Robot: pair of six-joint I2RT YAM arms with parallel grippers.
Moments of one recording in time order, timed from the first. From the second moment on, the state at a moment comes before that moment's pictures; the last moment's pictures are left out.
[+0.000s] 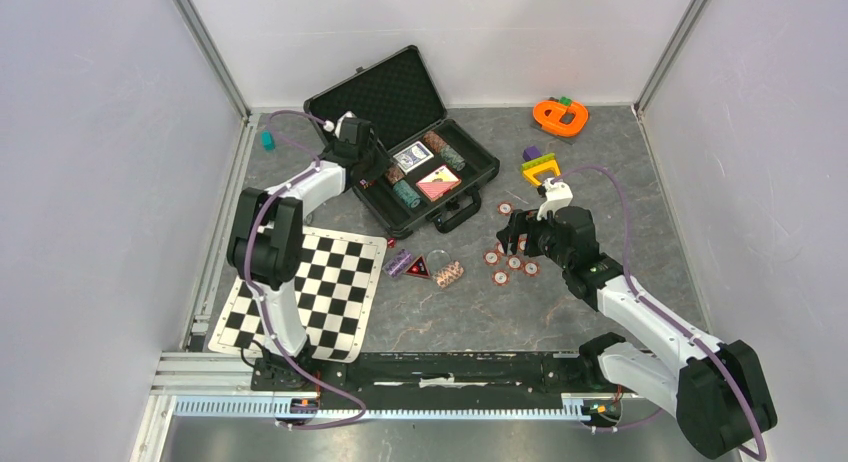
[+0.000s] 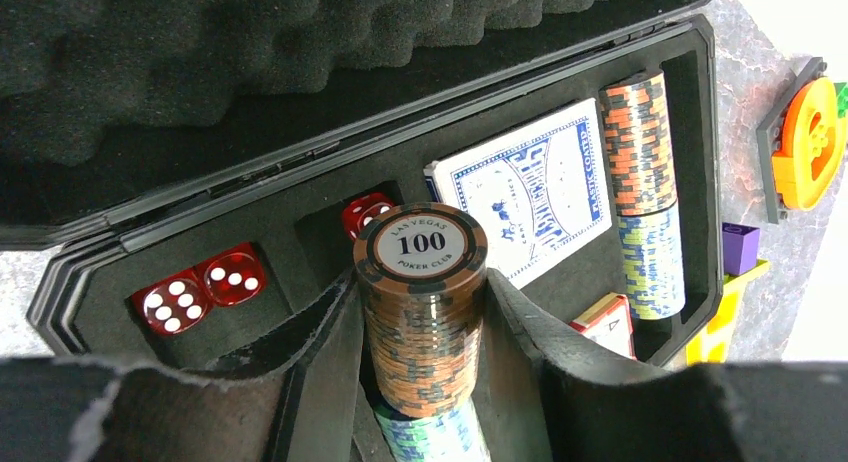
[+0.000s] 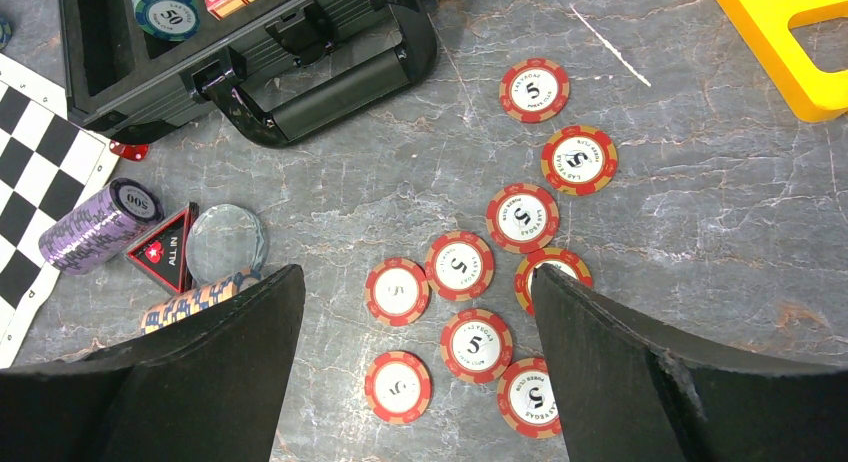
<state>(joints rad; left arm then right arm) -0.30 1.92 1.33 -0.12 -0.02 -0.83 0.40 1.00 0.46 0.07 -0.05 0.28</state>
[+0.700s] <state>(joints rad) -0.36 1.91 1.30 -0.17 -0.03 -0.89 0.40 1.00 0.46 0.07 -0.05 0.28</state>
